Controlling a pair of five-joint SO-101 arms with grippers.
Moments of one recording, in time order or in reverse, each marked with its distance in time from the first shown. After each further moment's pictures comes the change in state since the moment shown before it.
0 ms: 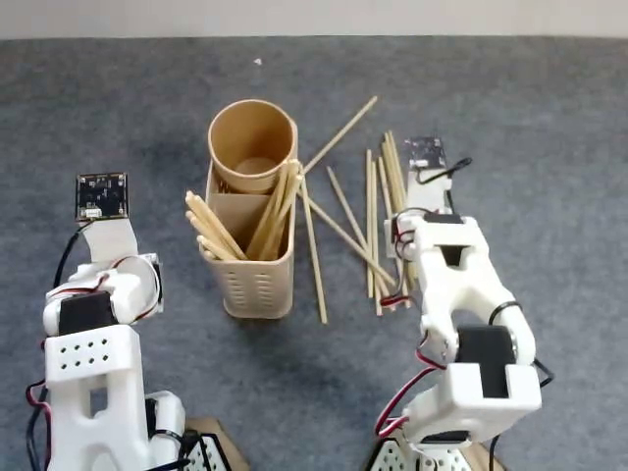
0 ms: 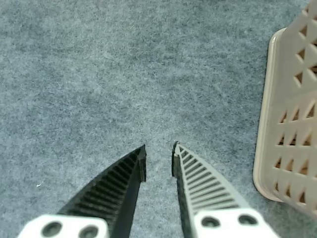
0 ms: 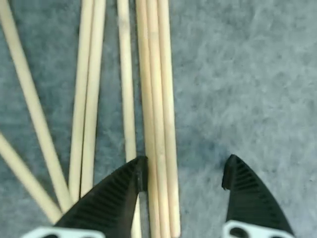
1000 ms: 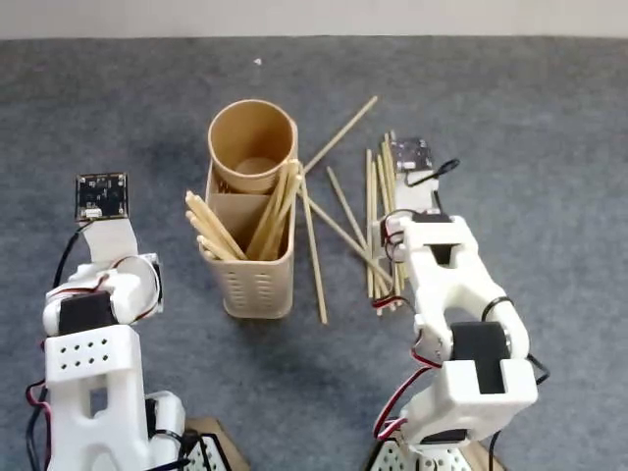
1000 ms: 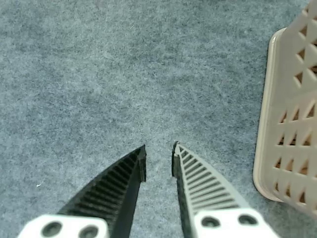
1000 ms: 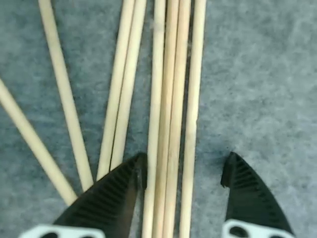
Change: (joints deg) left arm 0.0 0.0 0.0 0.0 0.0; right arm -2.7 1.1 -0.4 1.1 0.5
